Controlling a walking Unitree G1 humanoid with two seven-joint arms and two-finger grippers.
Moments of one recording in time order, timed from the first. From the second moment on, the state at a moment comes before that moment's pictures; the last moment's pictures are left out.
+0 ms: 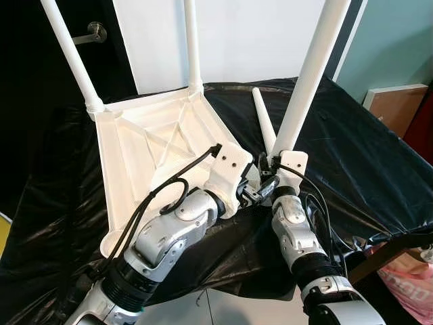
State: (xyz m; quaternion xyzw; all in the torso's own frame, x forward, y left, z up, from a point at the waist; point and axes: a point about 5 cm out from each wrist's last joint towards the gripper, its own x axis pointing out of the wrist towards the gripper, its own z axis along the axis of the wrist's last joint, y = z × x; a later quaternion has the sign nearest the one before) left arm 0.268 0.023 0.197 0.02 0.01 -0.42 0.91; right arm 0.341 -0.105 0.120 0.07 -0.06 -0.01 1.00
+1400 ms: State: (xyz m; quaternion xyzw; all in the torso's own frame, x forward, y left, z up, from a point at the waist) left arm 0.260 0.014 0.176 0.08 0.02 -0.49 0.86; right arm 0.347 -0.165 0.133 -0.06 -0.02 0.32 0.94
